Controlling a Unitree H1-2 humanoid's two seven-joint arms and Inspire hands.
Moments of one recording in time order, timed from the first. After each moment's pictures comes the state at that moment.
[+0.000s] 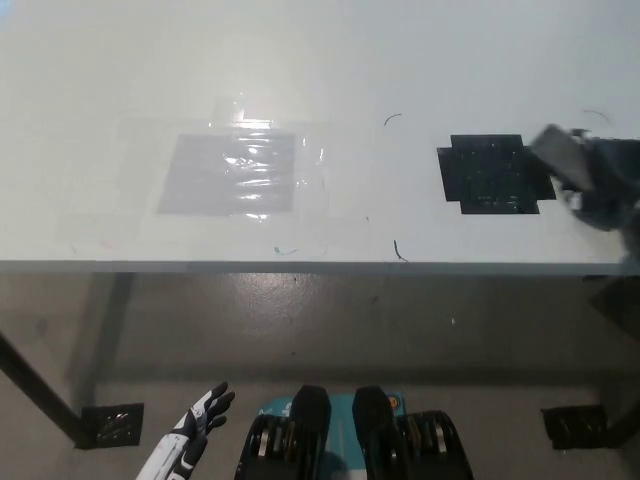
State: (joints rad) left_arm 0.13 0.22 -0.11 0.14 0.03 -0.43 -0.18; right_arm -0.99 -0.47 0.66 1.33 -0.61 -0.10 -0.18
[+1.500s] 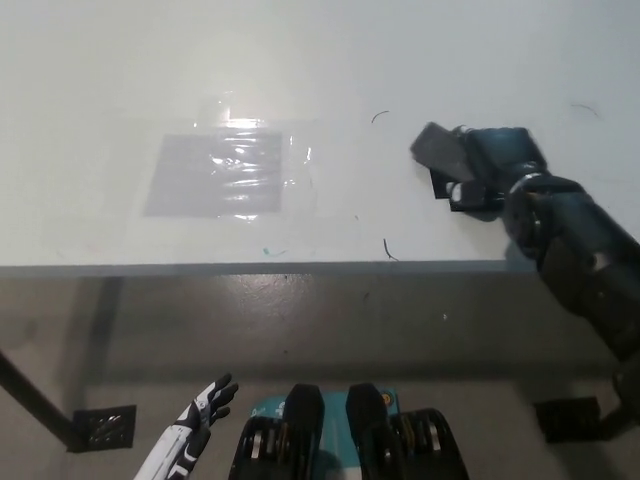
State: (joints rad) left_arm 0.11 0.21 -0.11 0.15 0.03 -0.43 -0.19; right_arm -1.08 -0.22 0.67 1.25 -0.66 -0.02 -0.09
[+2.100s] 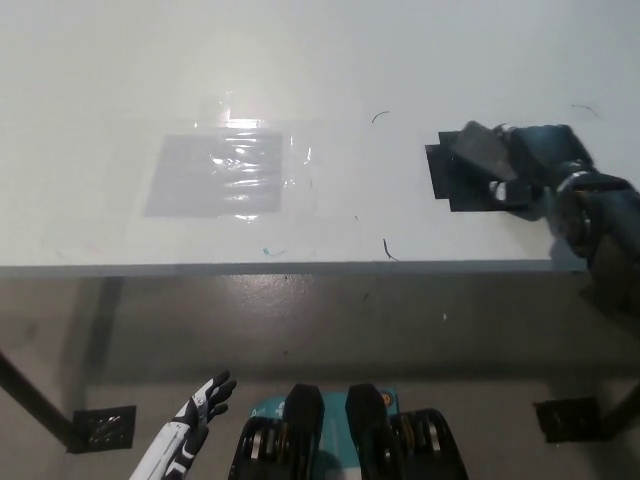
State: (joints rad) left_arm 0.10 0.22 -0.11 0.14 0.03 -0.43 -0.19; right_arm -1.06 -0.34 0.68 1.26 -0.67 -0.05 -0.09
